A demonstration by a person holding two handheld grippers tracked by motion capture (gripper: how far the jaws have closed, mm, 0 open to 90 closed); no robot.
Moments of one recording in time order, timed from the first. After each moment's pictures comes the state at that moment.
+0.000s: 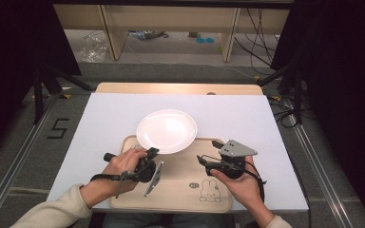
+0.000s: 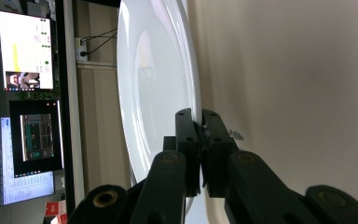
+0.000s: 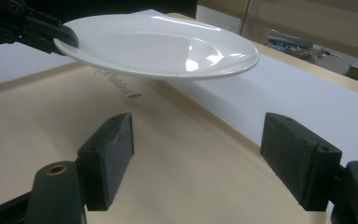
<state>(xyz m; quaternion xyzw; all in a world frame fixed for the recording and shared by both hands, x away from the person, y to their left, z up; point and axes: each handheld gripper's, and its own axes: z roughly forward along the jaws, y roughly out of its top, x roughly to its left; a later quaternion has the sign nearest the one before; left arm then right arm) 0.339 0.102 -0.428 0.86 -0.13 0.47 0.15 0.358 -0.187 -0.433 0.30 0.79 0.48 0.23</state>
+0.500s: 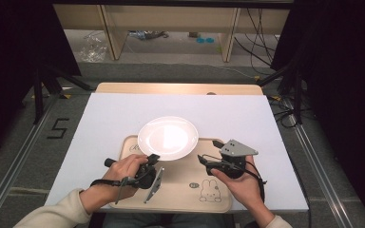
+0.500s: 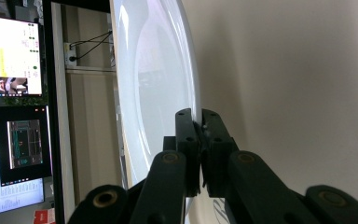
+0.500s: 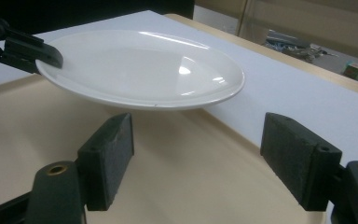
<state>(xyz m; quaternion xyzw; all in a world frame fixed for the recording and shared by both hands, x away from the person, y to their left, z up) 0.327 0.100 -0.436 0.87 -0.14 0.45 0.15 0.359 -0.188 -0.433 0.31 0.78 0.49 0.24</state>
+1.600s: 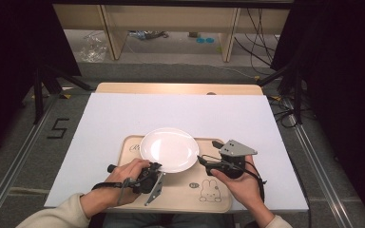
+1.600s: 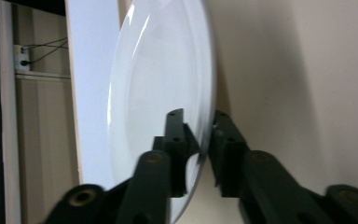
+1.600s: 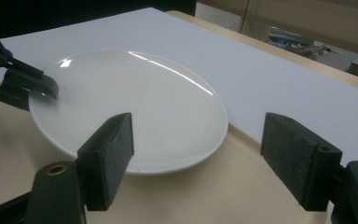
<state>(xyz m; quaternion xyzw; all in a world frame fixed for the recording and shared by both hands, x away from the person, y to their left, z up) 0.327 0.099 -0.450 0.90 -0.14 0.37 0.17 0.359 -0.188 -0.435 0.31 0.79 0.48 0.23</state>
